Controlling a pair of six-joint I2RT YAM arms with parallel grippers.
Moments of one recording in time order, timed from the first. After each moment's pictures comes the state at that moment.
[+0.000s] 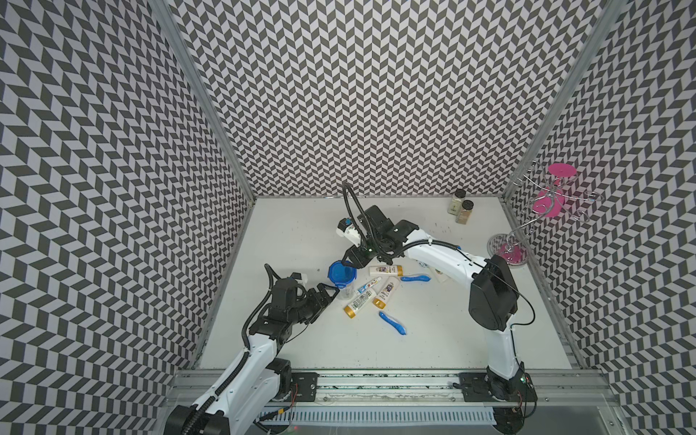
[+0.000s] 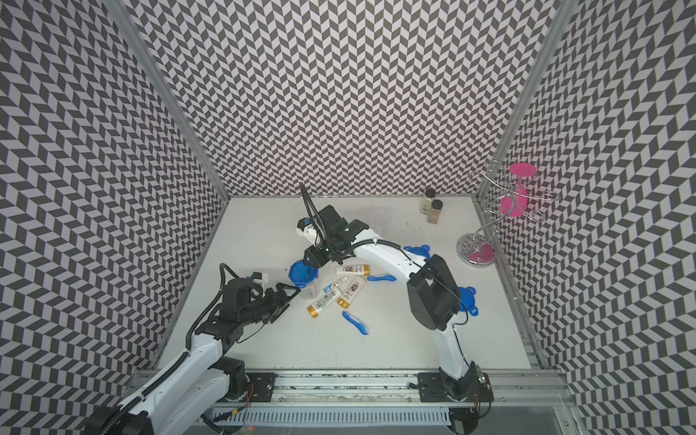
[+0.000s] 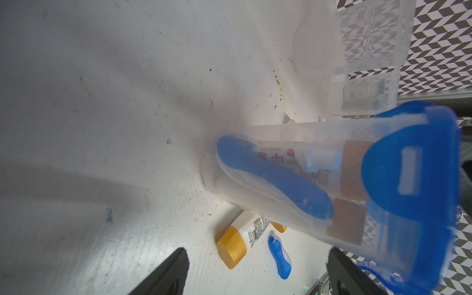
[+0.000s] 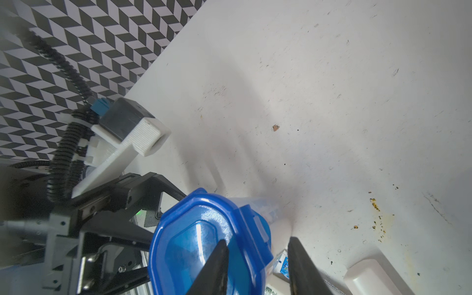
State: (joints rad) left arm -0.20 0.82 0.27 -0.12 0.49 -0.97; right arm 0.79 2.05 1.80 -0.69 -0.41 0.03
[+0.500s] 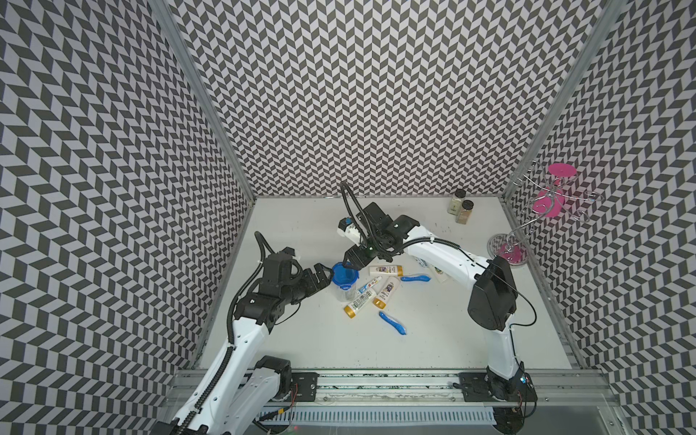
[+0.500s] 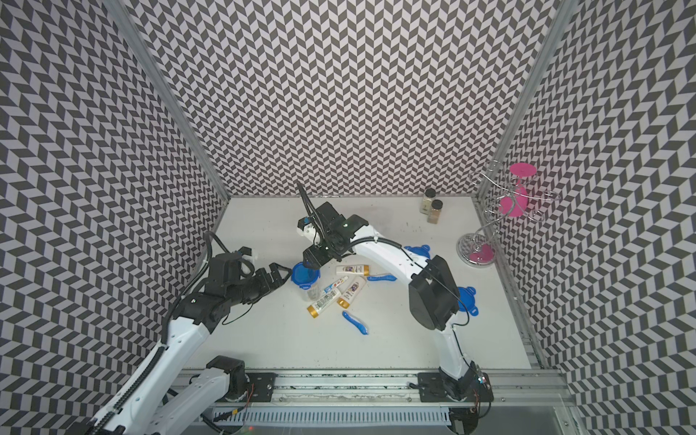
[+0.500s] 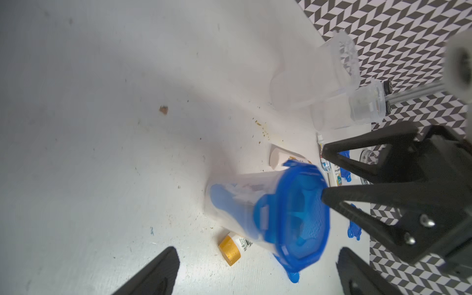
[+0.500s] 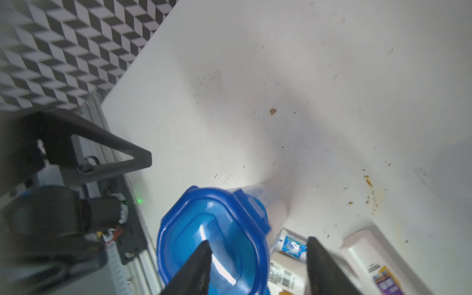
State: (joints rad) left arm -0.24 0.86 0.75 -0.62 0.31 -0.67; right arm 0.80 2.05 1.92 -0.85 -0.39 0.04
